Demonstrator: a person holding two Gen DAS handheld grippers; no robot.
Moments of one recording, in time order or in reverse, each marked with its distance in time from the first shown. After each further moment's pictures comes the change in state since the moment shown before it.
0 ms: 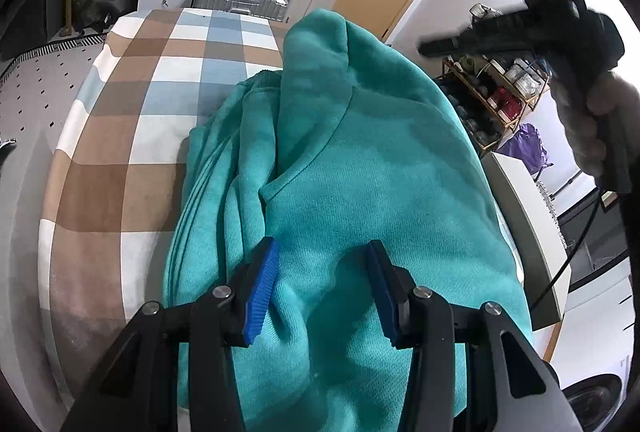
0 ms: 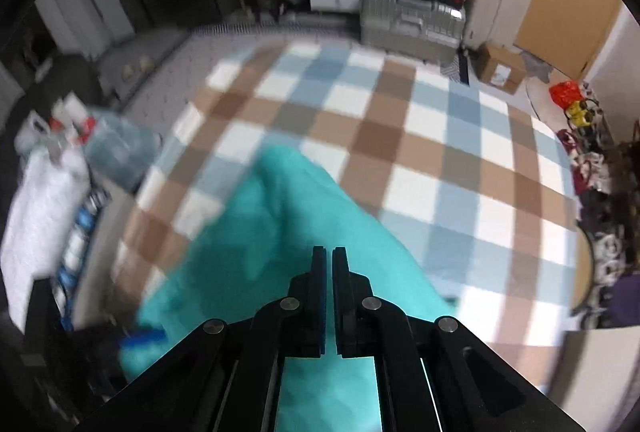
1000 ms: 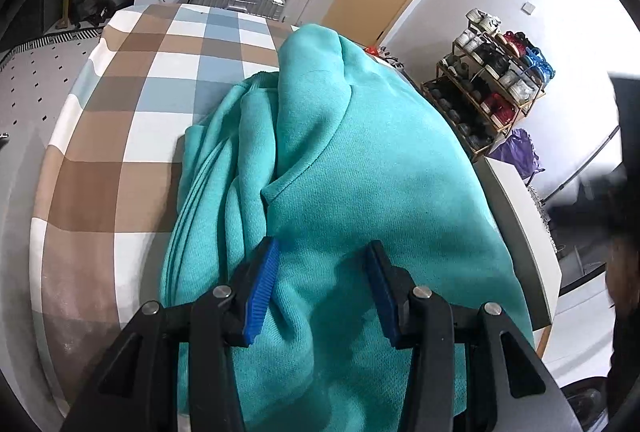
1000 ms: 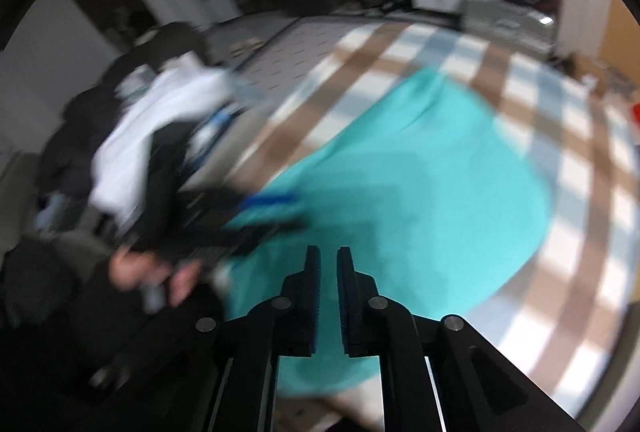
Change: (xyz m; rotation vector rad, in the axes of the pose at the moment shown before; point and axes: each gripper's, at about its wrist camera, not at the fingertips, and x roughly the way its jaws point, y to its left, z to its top) left arm 0.002 0.005 0.001 -0.017 -0.001 -0.038; right arm -0.060 0.031 -0.134 -0.155 -0.047 0.397
